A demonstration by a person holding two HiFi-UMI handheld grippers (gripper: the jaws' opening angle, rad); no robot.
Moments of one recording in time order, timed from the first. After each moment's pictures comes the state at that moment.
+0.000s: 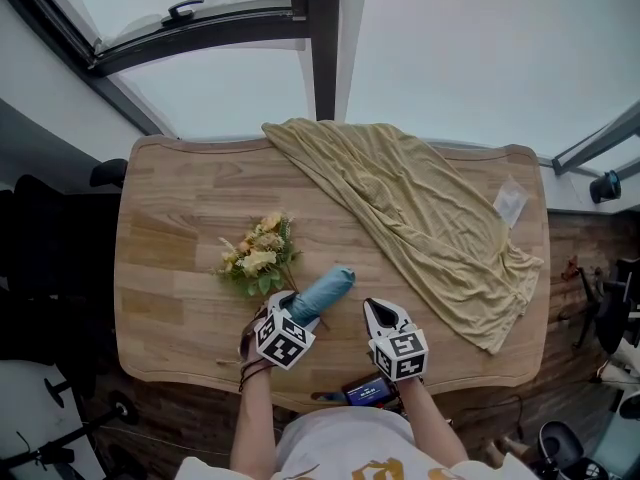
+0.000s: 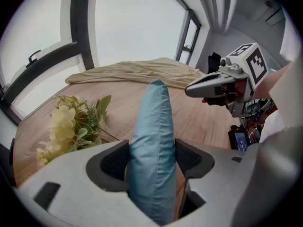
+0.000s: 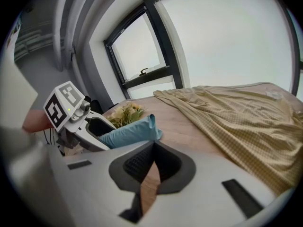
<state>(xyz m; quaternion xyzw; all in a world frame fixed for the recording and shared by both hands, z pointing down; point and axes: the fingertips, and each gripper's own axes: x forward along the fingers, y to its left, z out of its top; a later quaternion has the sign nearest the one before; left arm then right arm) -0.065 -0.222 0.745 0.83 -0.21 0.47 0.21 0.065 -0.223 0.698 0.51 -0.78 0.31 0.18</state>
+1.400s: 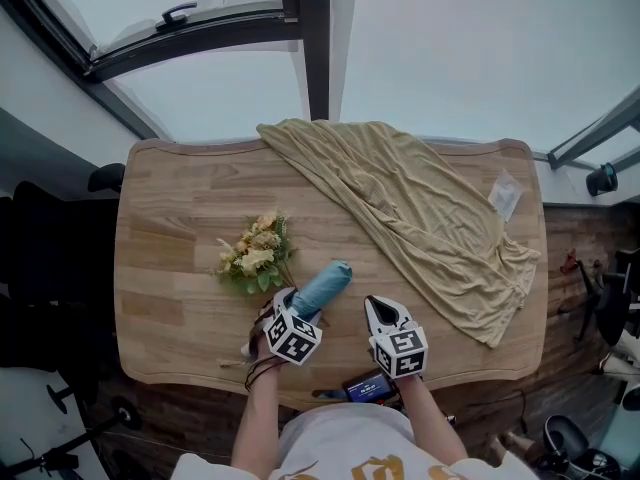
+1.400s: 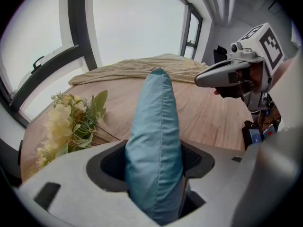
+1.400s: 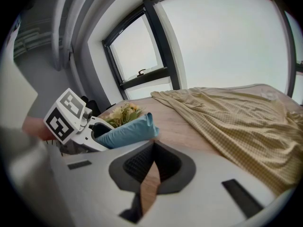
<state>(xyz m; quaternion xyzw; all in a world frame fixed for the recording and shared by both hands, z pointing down) -0.060 -0.226 0.768 0.82 -0.25 0.49 0.17 0.073 -0.218 0.697 0.52 -0.77 0.31 0.19</state>
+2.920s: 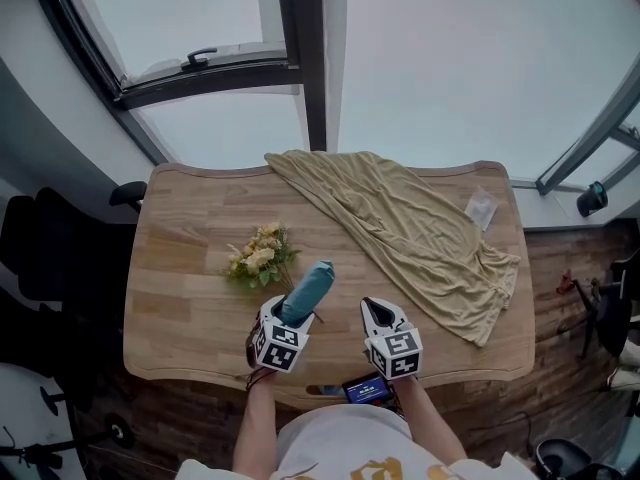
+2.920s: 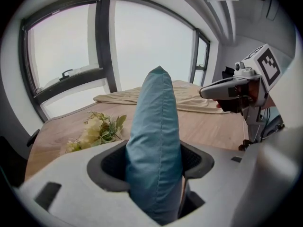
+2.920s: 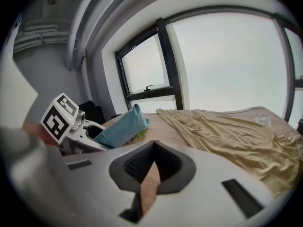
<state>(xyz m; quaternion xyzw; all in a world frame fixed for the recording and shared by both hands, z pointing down) -0.068 -0.206 0.681 0.85 -0.35 0.37 0.16 0.078 -0.191 0.618 0.54 -0.80 0.22 0.15</state>
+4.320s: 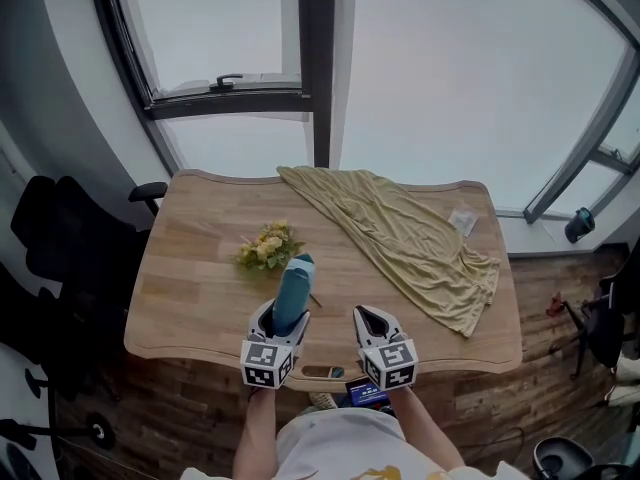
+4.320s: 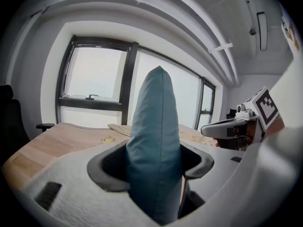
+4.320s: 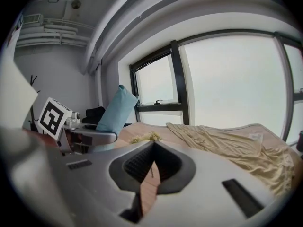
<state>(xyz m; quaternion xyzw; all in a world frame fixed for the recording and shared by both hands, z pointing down) -0.096 -0.121 0.550 0.88 -0.45 0.11 0.12 0.046 -0.091 0.536 0.53 -0.83 0.14 0.11</state>
